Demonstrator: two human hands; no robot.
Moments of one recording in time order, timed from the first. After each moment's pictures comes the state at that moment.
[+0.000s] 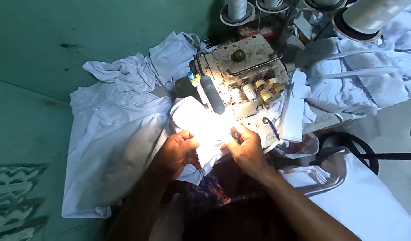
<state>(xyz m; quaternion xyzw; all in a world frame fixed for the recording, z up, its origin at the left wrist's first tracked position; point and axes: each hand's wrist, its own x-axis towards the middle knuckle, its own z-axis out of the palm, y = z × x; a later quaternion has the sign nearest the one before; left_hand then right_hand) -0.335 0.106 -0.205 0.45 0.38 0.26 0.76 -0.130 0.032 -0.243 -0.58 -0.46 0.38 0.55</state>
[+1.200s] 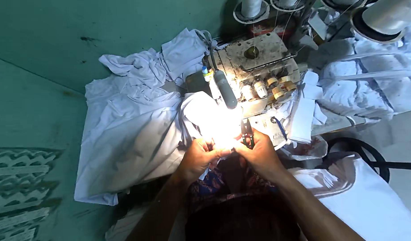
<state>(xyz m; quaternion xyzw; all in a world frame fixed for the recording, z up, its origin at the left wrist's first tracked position) -0.314 0.076 -0.235 0.48 0.37 0.27 0.75 -0.122 0.013 -0.234 -0.56 -0.43 0.49 0.51</state>
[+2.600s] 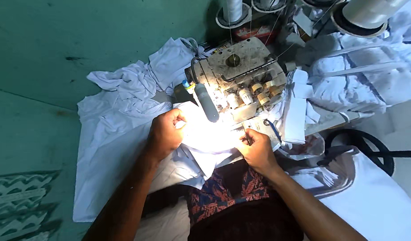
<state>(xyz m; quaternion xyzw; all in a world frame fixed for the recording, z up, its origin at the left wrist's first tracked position) -0.328 0.169 -0.192 0.81 0.49 0.20 0.25 -0.100 0.031 -0.276 -0.68 -0.43 0.30 0.51</state>
